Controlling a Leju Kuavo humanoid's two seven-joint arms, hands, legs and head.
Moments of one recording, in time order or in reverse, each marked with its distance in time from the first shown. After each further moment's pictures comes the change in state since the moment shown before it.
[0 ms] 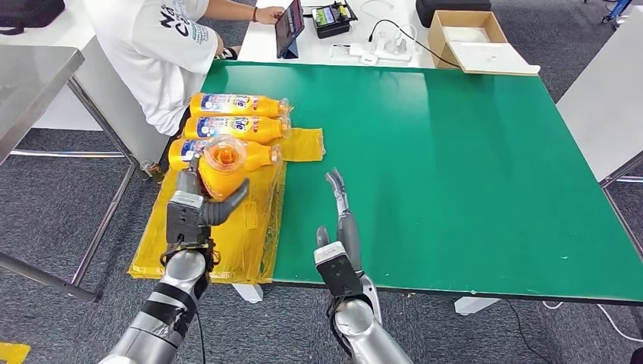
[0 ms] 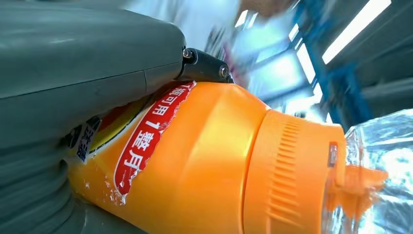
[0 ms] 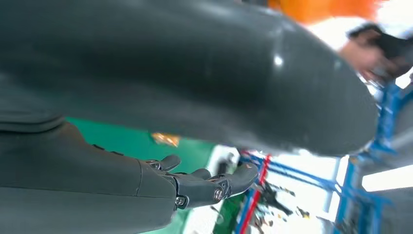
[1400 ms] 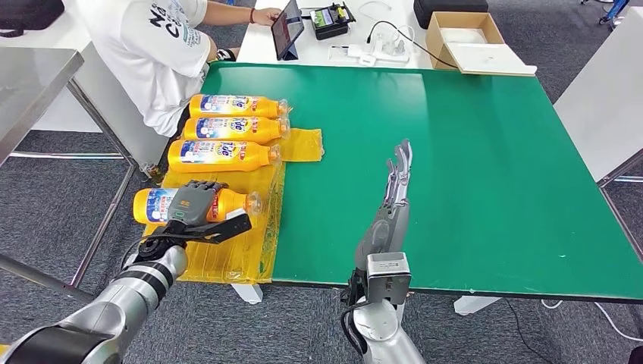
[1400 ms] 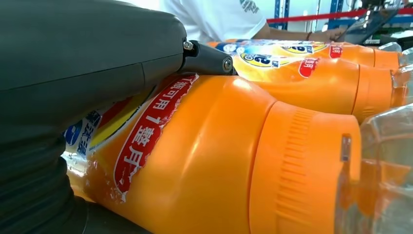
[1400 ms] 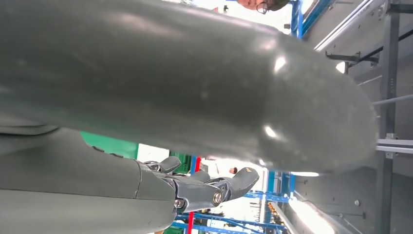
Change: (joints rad) left arm -0.265 0.158 0.005 0.678 -0.925 -0.063 0.355; right arm 0.063 -0.028 0.002 -0.360 -0.064 -0.133 -0.029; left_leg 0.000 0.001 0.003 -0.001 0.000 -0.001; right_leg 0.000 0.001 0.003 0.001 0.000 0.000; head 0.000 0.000
